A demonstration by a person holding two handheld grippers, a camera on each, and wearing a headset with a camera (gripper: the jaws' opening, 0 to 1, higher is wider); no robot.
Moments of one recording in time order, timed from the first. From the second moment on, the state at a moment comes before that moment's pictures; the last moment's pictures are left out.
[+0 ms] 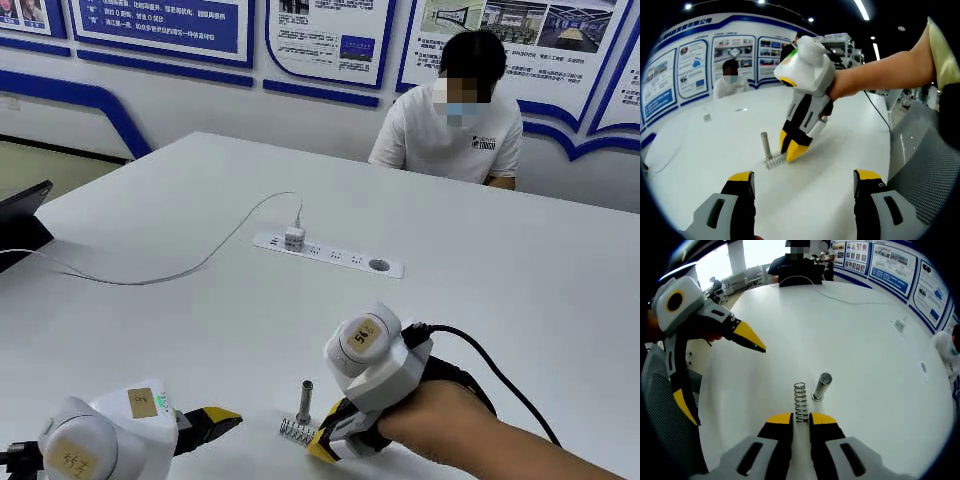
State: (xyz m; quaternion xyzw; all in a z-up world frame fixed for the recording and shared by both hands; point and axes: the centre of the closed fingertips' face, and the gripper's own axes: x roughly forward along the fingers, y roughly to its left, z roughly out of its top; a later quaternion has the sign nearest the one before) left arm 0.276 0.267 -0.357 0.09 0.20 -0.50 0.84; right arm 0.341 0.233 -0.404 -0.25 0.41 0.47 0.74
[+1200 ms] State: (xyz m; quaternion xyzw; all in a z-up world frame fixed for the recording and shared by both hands) left arm 0.271 0.254 -0.358 0.11 0.20 -0.52 0.83; right arm 0.305 0.206 -0.383 -0.27 0.39 0.49 0.73
